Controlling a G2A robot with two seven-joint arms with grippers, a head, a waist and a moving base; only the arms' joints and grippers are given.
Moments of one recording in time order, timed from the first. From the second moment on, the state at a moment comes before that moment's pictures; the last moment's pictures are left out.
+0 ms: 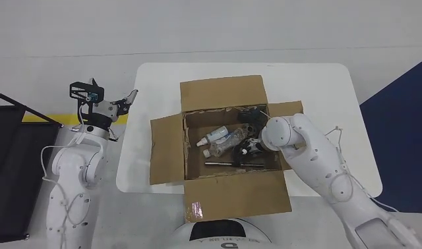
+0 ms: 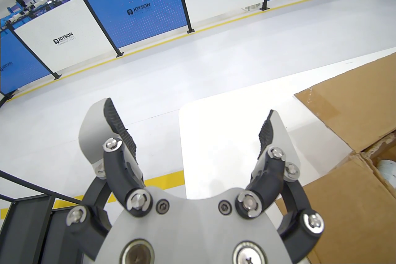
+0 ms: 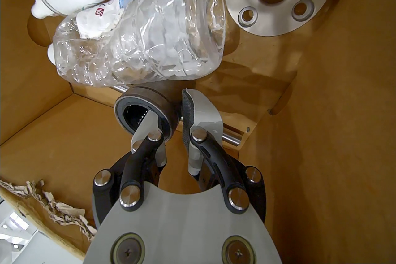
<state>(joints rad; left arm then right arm) 1.62 -1.29 -1.71 -1.91 1.44 -0.23 -0.14 -1.11 -1.10 0.95 -1.68 -0.72 0.40 1.42</state>
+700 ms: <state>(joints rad) 1.62 -1.29 -1.71 -1.91 1.44 -0.23 -0.14 -1.69 -1.05 1.76 -2.24 -0.17 0.18 0.84</state>
